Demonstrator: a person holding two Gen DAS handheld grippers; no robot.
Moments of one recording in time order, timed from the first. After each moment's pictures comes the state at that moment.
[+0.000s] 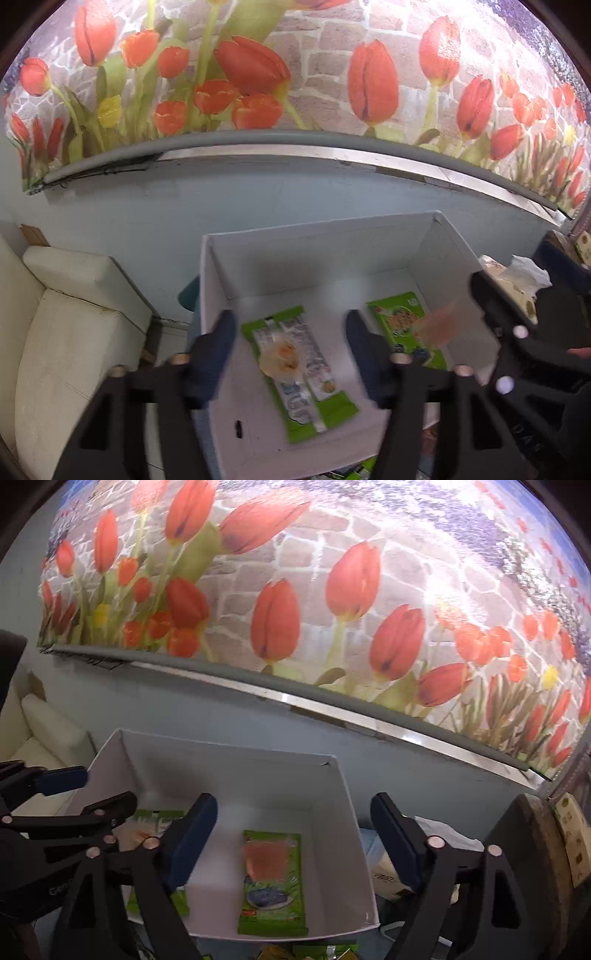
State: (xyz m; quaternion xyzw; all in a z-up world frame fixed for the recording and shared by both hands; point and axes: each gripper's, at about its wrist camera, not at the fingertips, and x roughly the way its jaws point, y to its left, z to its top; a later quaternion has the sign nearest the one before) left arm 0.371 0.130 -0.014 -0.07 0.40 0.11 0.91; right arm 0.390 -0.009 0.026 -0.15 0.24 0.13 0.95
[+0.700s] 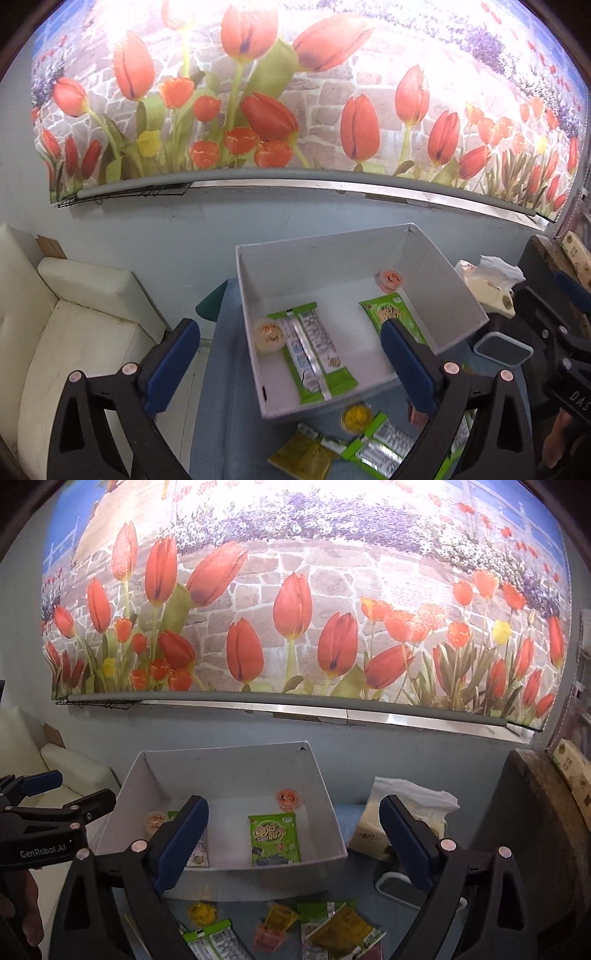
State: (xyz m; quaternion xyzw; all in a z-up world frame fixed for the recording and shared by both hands) left arm 0.283 0.122 0.028 -0.06 0.35 0.10 0.93; right arm 0.318 -0.086 0.056 -0.06 0.24 0.15 0.96
